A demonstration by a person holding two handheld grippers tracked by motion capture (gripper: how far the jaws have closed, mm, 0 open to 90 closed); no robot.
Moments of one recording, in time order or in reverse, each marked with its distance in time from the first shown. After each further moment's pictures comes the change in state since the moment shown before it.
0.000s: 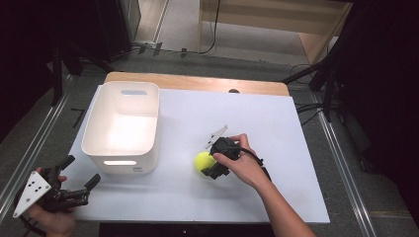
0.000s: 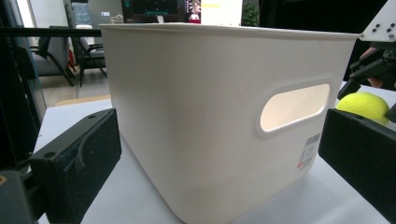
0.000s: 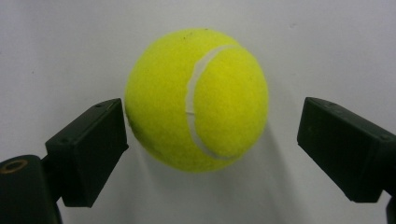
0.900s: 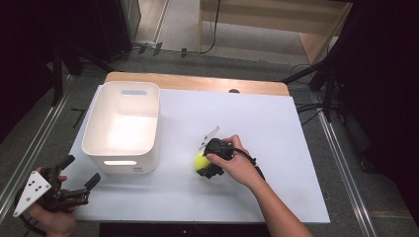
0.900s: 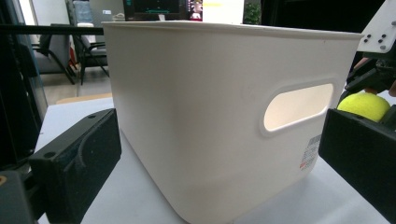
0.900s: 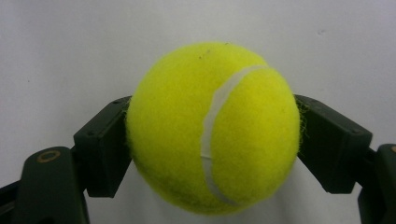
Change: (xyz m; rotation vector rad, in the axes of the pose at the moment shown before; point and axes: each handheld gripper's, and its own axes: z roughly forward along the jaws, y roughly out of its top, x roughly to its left) left arm 0.001 0.000 0.001 0.007 0.006 -0.009; right arm 0.002 0.010 0.017 0.032 0.028 -0.012
